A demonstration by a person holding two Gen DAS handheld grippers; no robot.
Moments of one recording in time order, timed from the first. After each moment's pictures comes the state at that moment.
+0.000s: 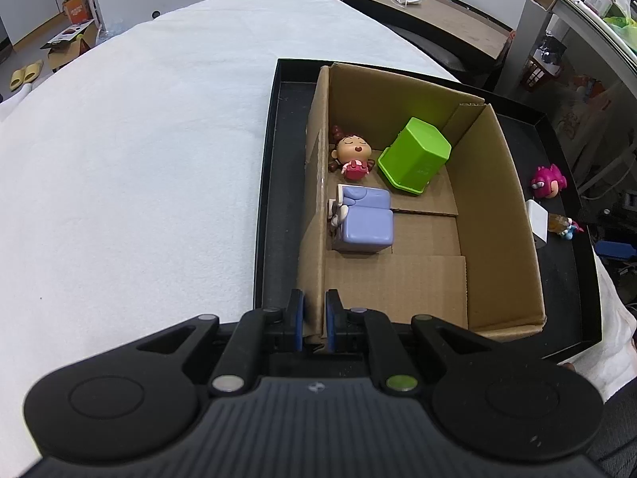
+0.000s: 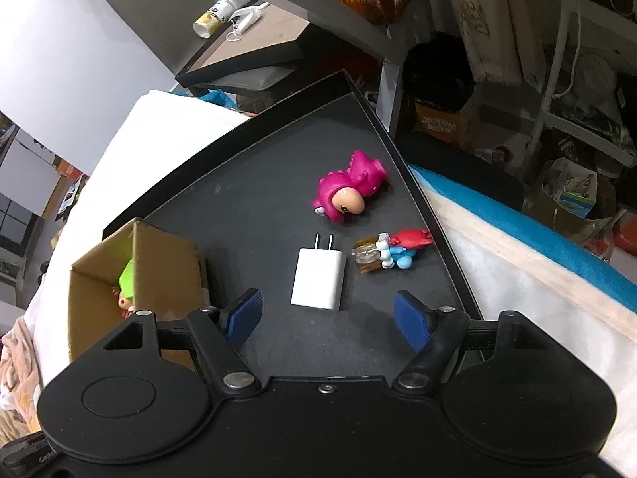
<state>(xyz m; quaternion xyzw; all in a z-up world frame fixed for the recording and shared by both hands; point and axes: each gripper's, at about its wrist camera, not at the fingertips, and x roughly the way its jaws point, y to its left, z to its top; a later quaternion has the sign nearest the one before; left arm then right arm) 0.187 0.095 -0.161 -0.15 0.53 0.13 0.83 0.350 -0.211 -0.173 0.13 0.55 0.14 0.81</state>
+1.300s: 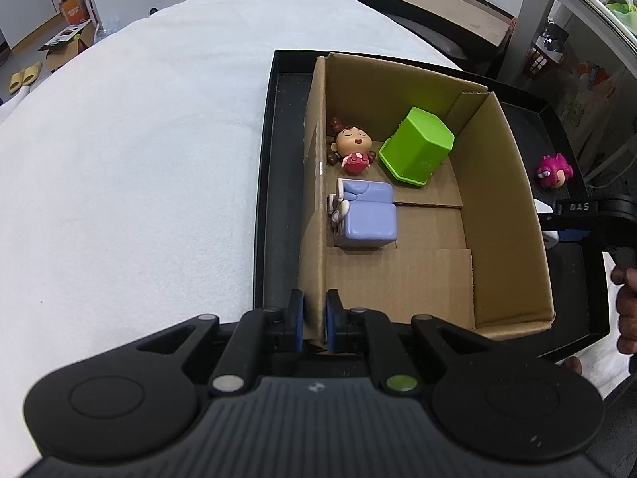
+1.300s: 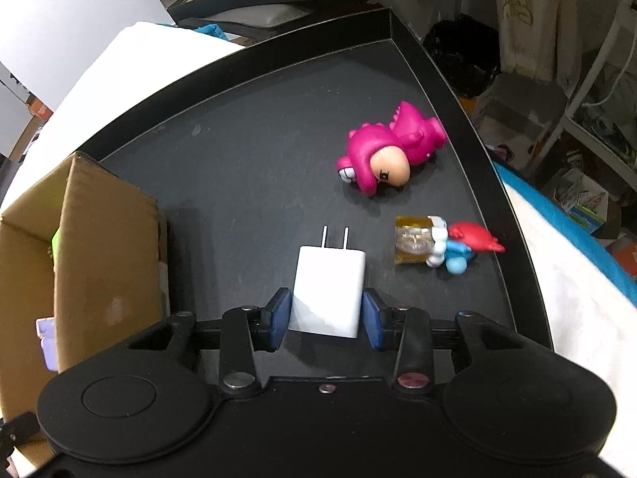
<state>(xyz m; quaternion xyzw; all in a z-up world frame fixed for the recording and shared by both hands) 0.194 0.092 -0.166 -0.13 0.54 0.13 0.82 0.364 -0.148 -0.221 0.04 0.58 0.13 0.80</state>
